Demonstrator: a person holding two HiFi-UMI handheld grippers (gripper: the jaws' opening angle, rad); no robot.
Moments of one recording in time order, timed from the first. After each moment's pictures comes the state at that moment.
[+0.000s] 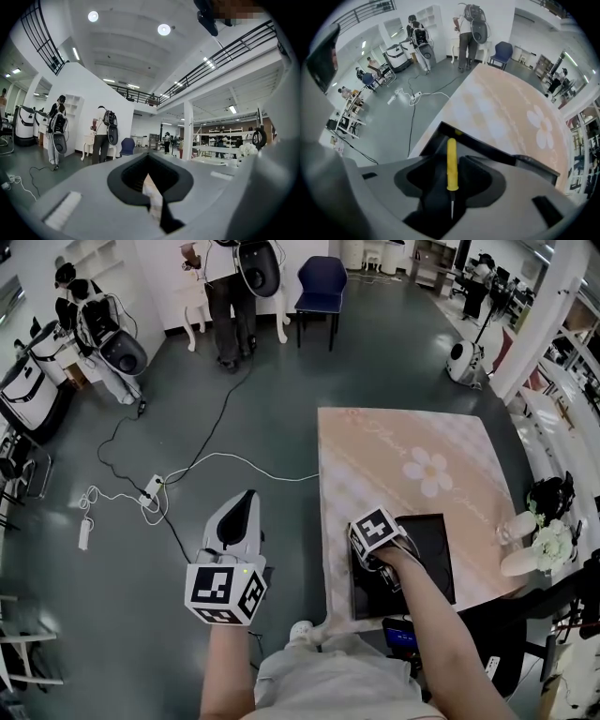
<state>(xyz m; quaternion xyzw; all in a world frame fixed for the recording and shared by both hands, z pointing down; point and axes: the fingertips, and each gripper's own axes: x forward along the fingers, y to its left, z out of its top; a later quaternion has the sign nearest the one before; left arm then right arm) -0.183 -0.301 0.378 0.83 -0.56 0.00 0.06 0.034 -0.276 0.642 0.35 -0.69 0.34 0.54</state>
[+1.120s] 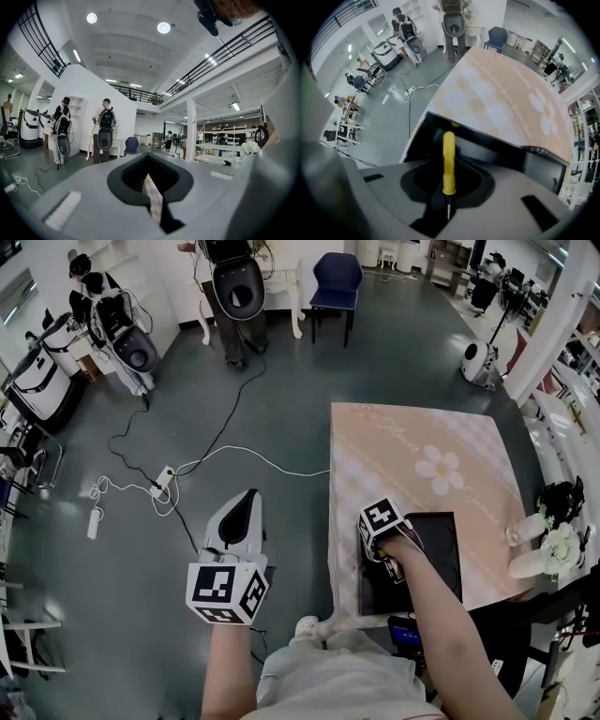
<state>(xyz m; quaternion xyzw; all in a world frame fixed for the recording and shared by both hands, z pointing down) -0.199 -0.287 0.377 0.81 -0.58 0.01 0.06 0.043 -0.272 0.667 0.36 -0.64 0.39 0.55</state>
